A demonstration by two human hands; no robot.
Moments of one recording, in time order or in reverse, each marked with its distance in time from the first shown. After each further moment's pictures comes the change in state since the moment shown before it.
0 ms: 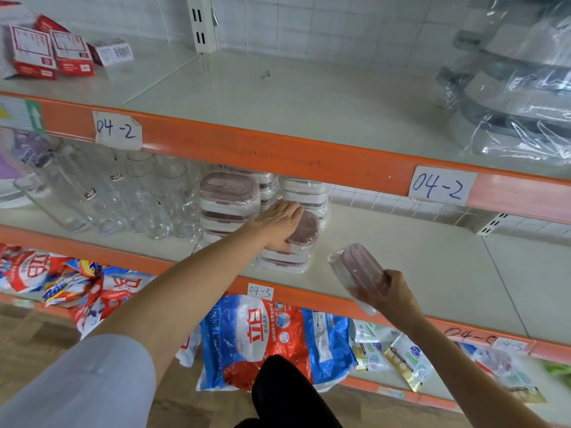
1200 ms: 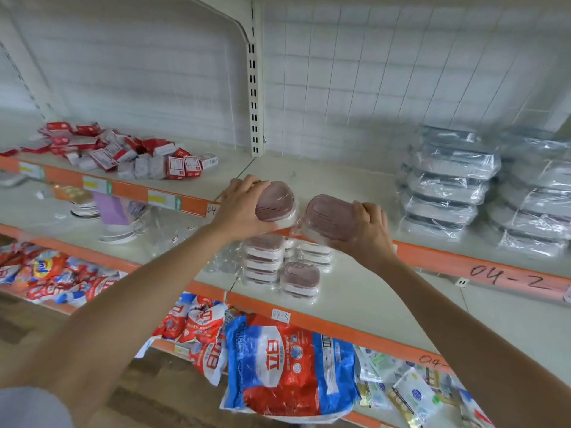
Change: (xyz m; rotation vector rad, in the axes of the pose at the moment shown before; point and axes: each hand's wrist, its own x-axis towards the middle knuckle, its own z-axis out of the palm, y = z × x) left_hand -0.208 -0.042 -0.203 -0.460 0.622 -0.447; right_hand -0.094 -0.263 -0.133 -0.279 0.249 -0.608
